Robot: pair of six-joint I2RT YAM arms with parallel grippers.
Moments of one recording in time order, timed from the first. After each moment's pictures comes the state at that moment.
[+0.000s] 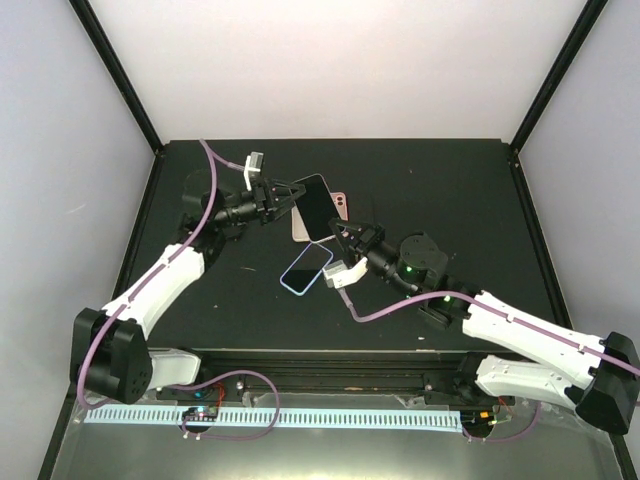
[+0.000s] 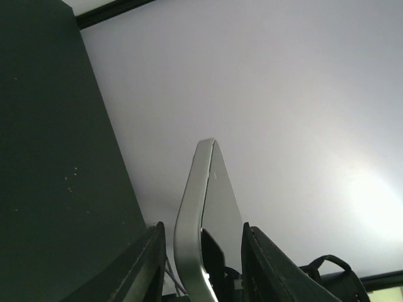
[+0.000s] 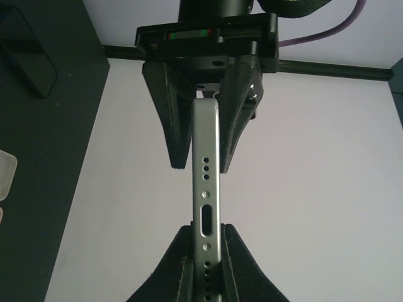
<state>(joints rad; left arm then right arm) -0.27 1.27 0.88 0.39 0.96 -1.24 0.98 1.03 0.77 0.23 0.12 -1.64</state>
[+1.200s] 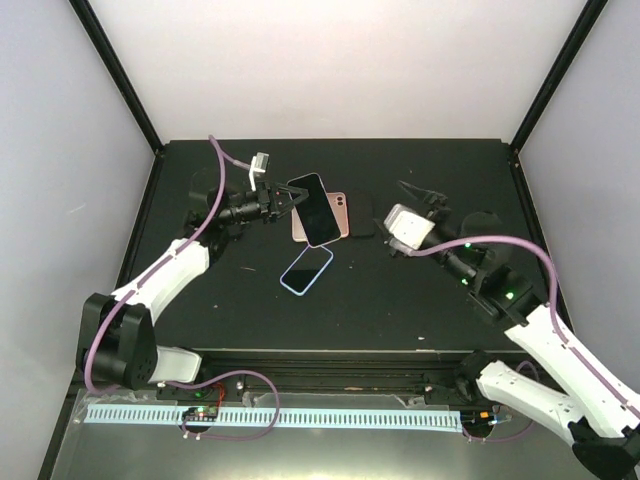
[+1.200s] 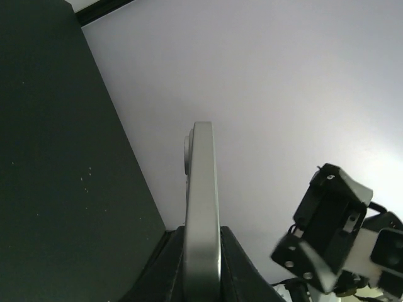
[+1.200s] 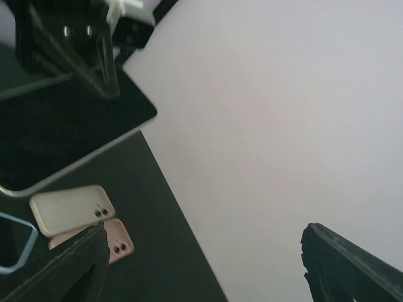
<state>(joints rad) -0.27 1.34 0.88 0.45 1.00 -1.17 0.69 0.83 0.91 -0.16 -0.01 -0.89</state>
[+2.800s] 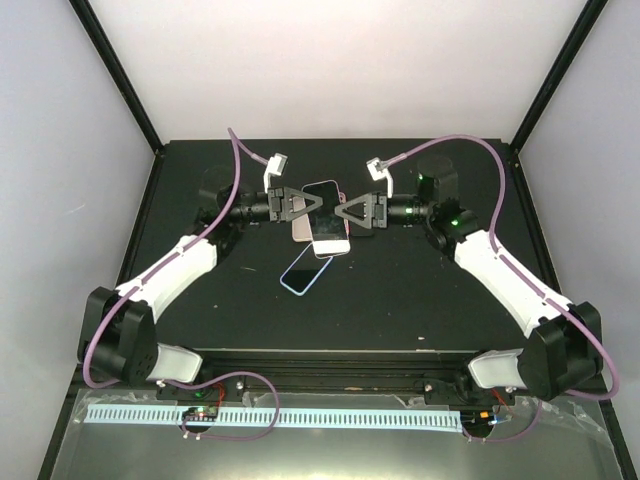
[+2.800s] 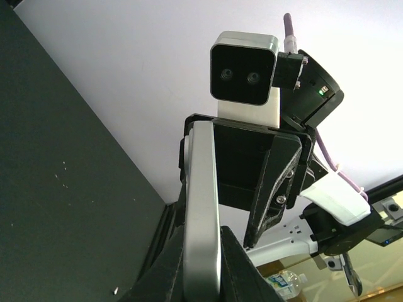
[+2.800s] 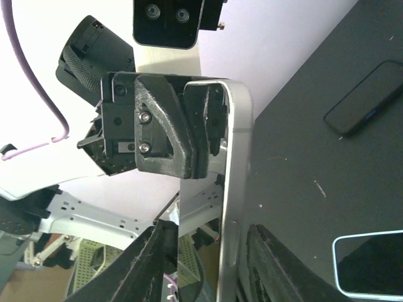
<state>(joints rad) -0.35 1.37 0.93 0.48 1.11 -1.00 0.45 1.34 1.10 -0.06 -0.98 0.60</state>
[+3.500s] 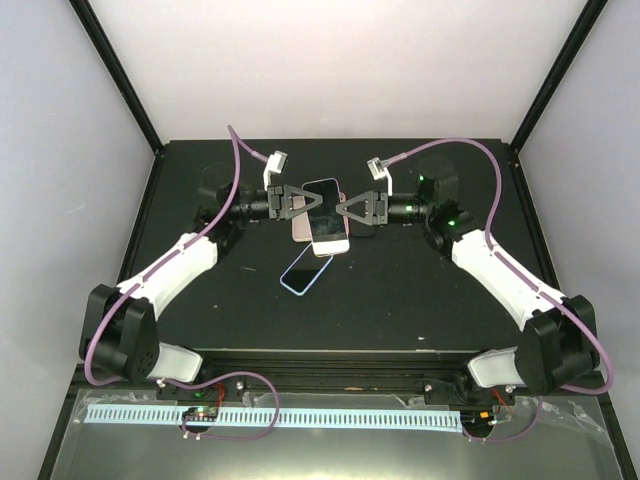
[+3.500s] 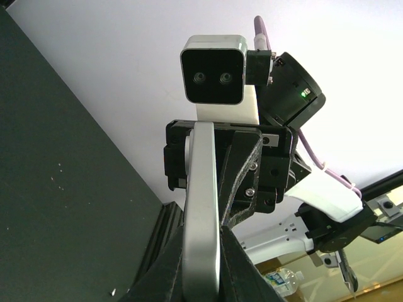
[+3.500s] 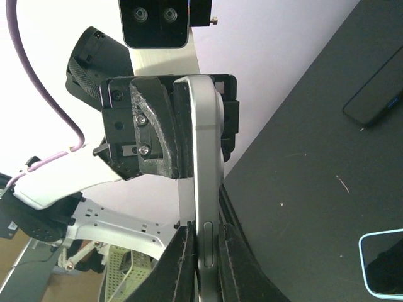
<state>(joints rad) -0.35 1.39 0.94 0.50 1.12 -1.02 0.44 1.37 1.06 0.07 -1.04 0.75</state>
